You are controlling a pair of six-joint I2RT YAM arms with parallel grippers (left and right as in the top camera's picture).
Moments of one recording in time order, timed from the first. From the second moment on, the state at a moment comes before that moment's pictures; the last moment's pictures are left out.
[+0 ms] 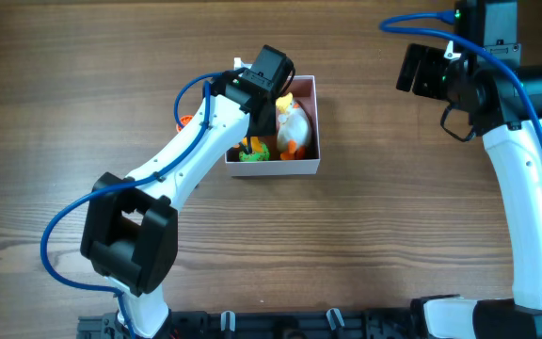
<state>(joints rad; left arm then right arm) -0.54 1.93 1.57 -0.94 -0.26 -0.52 0.11 1.52 1.68 -1.08 0.19 0.27</state>
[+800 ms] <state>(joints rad) -0.61 1.85 1.65 -0.84 -0.23 -0.52 0.11 1.52 1.68 -1.08 0.19 0.27</state>
